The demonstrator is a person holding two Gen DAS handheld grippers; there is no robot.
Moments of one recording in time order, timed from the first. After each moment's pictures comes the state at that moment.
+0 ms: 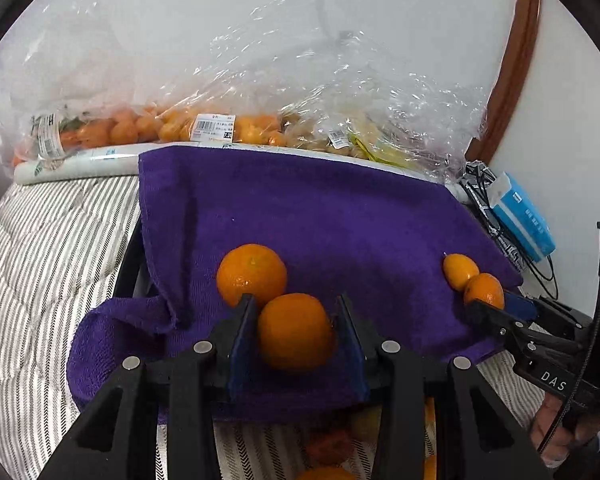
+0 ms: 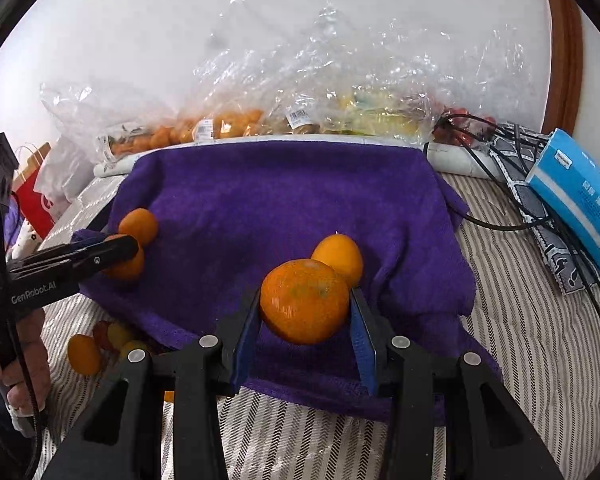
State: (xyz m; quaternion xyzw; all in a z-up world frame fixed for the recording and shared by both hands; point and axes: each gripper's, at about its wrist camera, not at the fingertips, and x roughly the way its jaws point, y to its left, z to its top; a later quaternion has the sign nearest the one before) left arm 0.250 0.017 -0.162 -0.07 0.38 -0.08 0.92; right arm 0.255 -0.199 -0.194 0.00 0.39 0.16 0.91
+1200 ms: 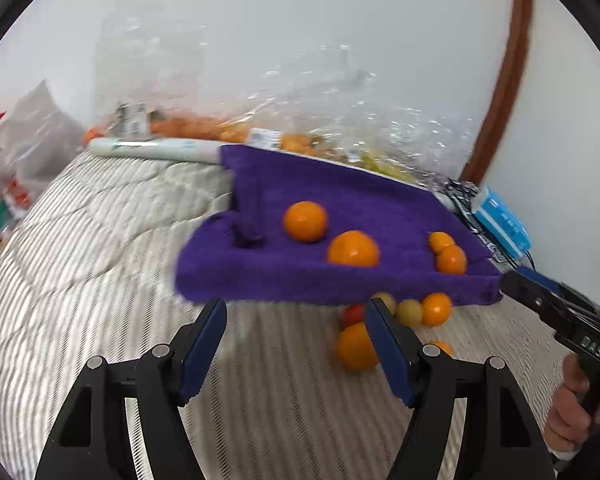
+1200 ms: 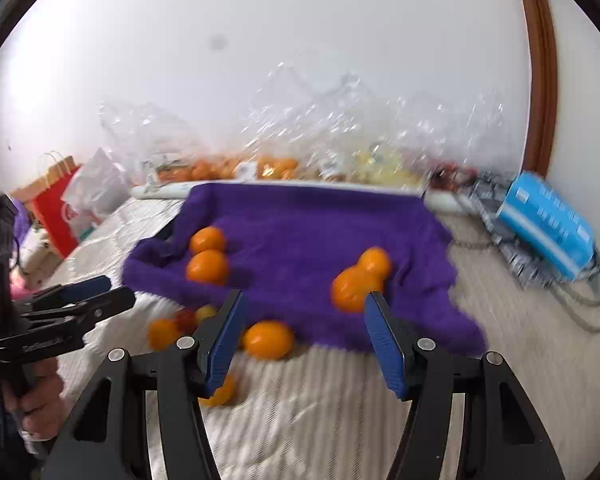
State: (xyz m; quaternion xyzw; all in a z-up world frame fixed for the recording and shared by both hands) left arm 0.137 0.075 -0.150 -0.11 0.33 -0.05 0.94; right arm 0.155 -0.178 -0.148 0.02 0.32 0.17 0.93
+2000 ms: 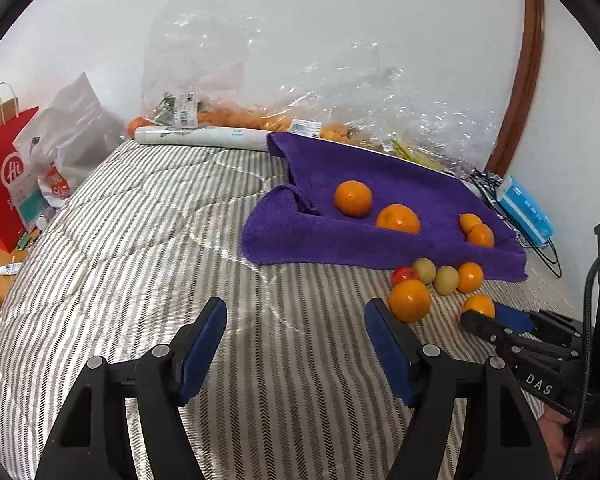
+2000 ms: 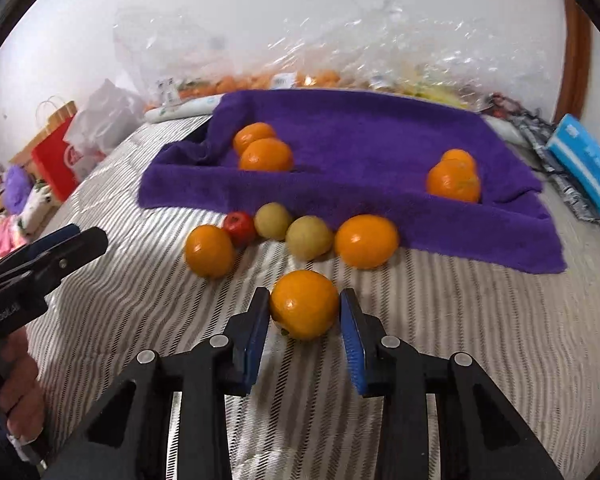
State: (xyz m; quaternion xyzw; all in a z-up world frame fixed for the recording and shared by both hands) left arm 0.110 0.092 -0.157 -0.08 0.34 -0.02 0.94; right arm 0.141 -0.116 -0.197 -0.02 0.39 0.17 0.90
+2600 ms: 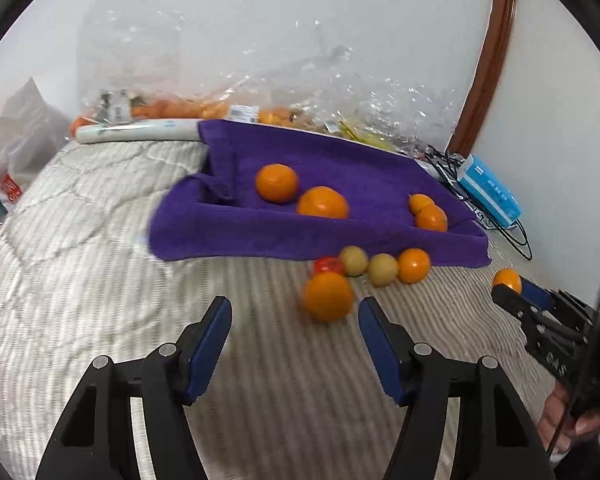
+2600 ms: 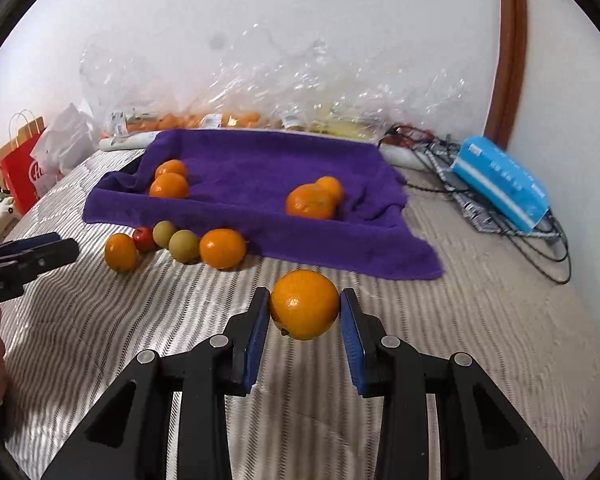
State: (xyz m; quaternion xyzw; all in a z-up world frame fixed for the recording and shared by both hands) left arm 0.129 0.040 -0.160 -0.08 0.36 -0.08 0.92; right arm 0.119 -0.197 -0.180 -0.05 0.33 0.09 0.94
